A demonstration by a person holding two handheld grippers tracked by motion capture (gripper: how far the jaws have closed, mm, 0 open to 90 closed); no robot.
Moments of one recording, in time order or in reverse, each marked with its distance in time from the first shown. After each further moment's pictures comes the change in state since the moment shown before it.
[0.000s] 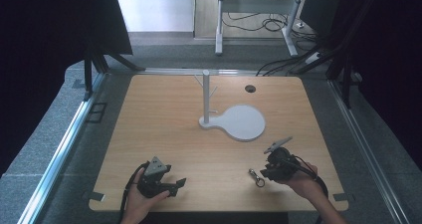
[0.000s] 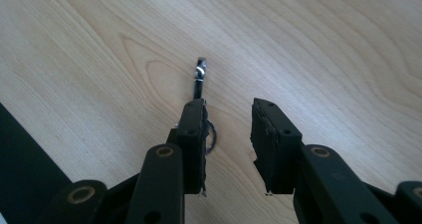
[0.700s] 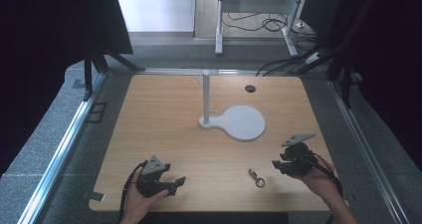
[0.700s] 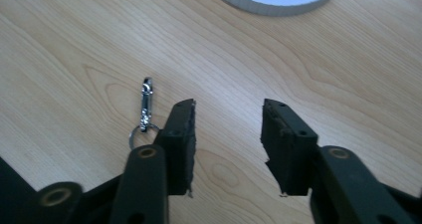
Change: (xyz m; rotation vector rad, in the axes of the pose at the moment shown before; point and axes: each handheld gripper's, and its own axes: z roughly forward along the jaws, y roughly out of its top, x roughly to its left) left arm 0.000 0.003 -0.005 -0.026 -0.005 -0.007; right arm -0.021 -0.013 -0.037 -0.146 -0.106 0.054
